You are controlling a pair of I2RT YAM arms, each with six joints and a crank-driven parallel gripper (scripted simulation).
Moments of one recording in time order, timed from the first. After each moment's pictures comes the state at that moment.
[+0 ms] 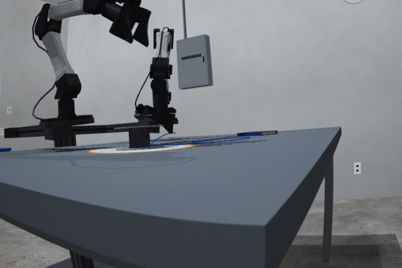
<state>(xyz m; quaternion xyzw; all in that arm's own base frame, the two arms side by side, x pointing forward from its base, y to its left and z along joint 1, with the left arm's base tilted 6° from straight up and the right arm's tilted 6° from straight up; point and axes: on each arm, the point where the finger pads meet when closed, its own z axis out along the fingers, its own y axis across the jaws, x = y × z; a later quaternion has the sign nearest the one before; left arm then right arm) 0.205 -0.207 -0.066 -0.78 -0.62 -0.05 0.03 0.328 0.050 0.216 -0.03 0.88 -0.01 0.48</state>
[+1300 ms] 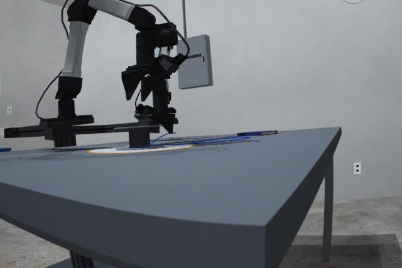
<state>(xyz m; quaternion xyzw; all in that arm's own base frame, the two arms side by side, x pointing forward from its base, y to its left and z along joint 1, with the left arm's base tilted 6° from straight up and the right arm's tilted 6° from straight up) 0.205 -0.207 -0.066 -0.78 -0.62 -0.05 0.03 0.264 0.098 0.055 -0.03 1.00 -0.04 0.04</state>
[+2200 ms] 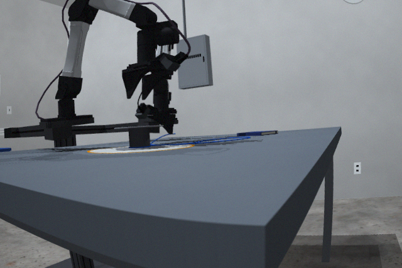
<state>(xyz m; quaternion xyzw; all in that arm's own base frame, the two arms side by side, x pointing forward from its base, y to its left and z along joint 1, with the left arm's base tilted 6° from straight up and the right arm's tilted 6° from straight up) 0.207 -0.210 -0.069 -0.76 -0.64 -0.04 0.02 0.269 0.096 0.060 -0.03 1.00 -0.04 0.03</state>
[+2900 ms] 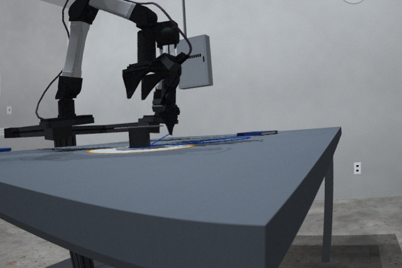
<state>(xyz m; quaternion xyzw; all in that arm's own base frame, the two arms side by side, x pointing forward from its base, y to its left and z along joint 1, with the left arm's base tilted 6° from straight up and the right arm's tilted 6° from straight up) 0.204 -0.206 -0.070 -0.57 -0.82 0.02 -0.06 0.270 0.094 0.060 -0.05 1.00 -0.04 0.03</state>
